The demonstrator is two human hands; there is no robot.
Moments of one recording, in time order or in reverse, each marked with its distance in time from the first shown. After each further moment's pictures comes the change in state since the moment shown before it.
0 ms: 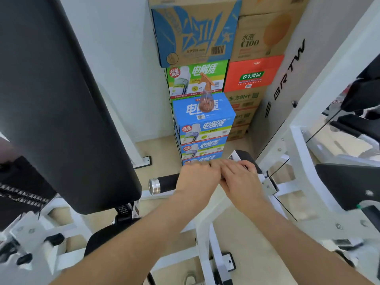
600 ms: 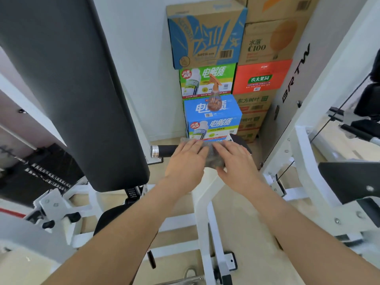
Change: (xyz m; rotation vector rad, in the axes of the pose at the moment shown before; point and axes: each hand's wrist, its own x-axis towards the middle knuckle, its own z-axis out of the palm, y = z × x) left_hand -0.045 0.018 0.015 -0.172 0.171 -0.061; right_hand -0.025 0.001 -0.035 0.095 -0.178 0.001
